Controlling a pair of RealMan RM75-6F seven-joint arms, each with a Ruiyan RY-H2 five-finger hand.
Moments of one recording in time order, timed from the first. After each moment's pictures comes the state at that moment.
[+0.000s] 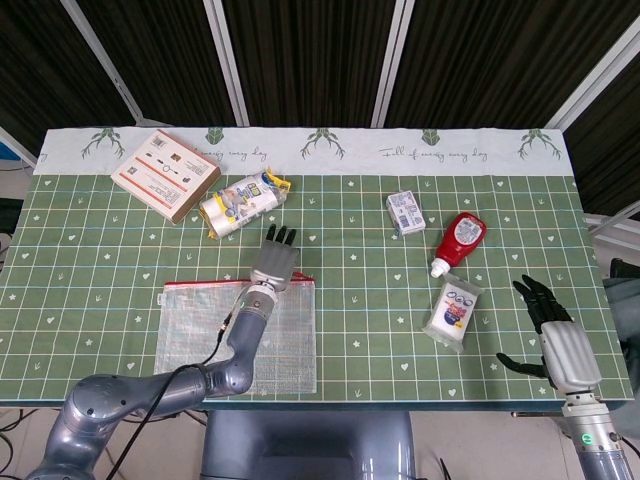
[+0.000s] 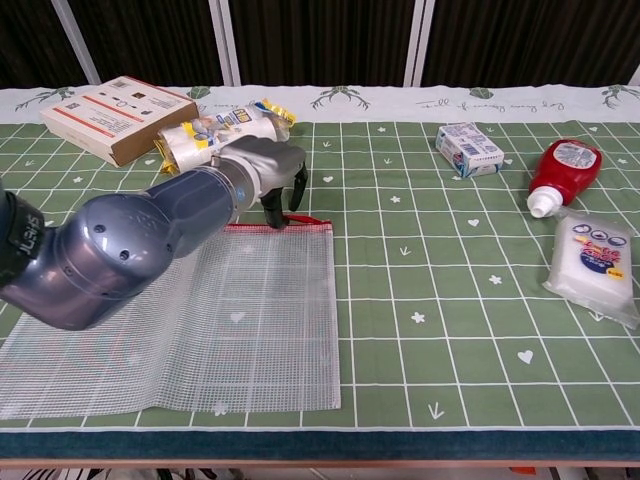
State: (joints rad) left arm -1.13 -2.02 -0.32 -0.97 0.56 0.89 0.92; right arm 0.14 -1.18 0.05 -1.62 -1.53 1.44 0.16
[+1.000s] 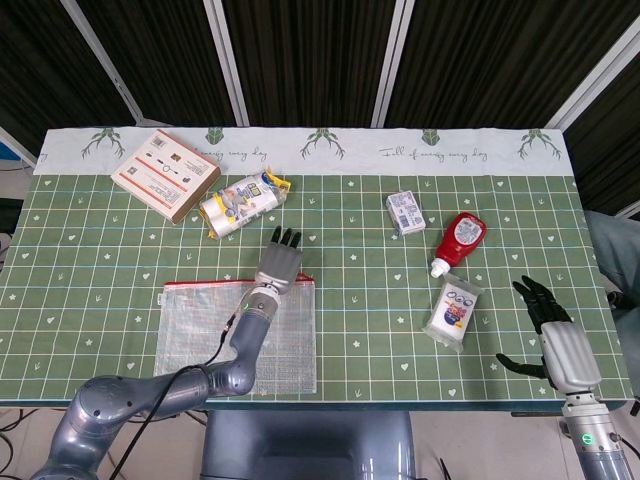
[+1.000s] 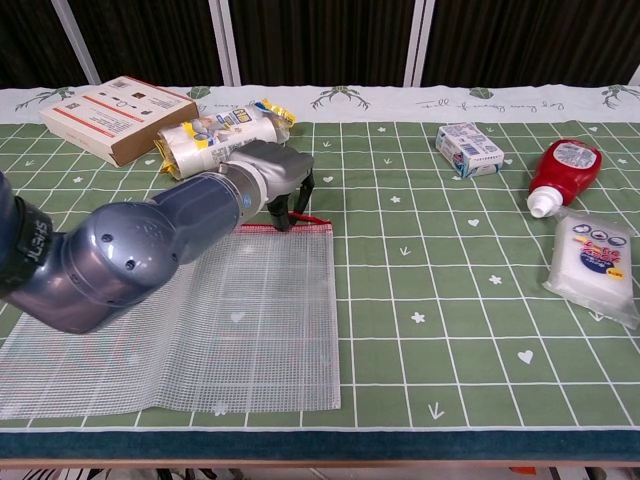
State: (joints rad) left arm -1.14 -2.04 -0.31 -0.94 0.59 0.87 0.91; right arm 0.14 -1.17 0.05 -1.63 -1.52 1.43 0.17
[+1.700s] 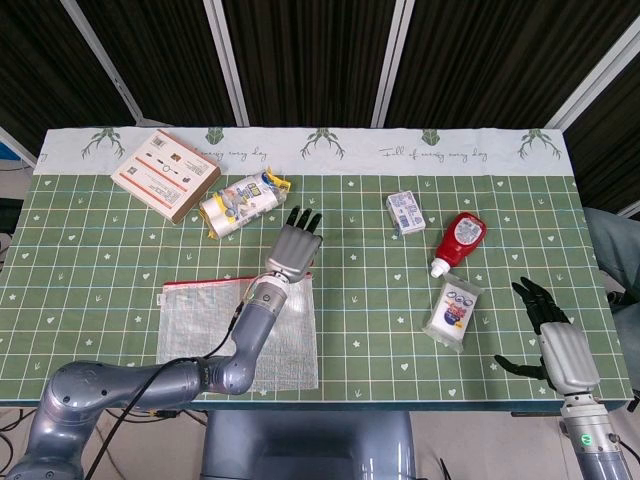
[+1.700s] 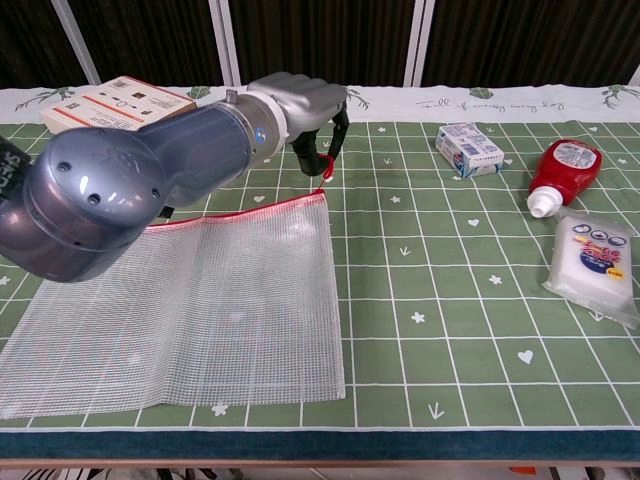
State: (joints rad) left arm -1.17 -1.88 -0.37 -1.22 0.66 0.95 0.91; right arm 0.14 -1.15 0.06 -1.69 -1.49 1.41 0.16
